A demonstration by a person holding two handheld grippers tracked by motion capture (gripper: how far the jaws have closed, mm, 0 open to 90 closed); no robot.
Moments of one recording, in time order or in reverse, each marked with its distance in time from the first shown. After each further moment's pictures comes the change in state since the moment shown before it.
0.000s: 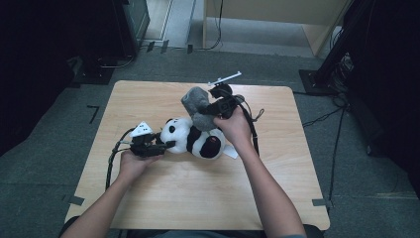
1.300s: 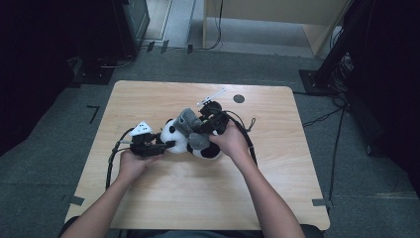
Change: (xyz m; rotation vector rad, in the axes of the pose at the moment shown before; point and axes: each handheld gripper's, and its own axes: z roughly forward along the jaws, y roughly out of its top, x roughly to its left) left arm 0.000 0.002 -0.001 0.017 -0.003 -0.032; right arm 0.008 -0.035 0.027 0.174 0.042 -0.085
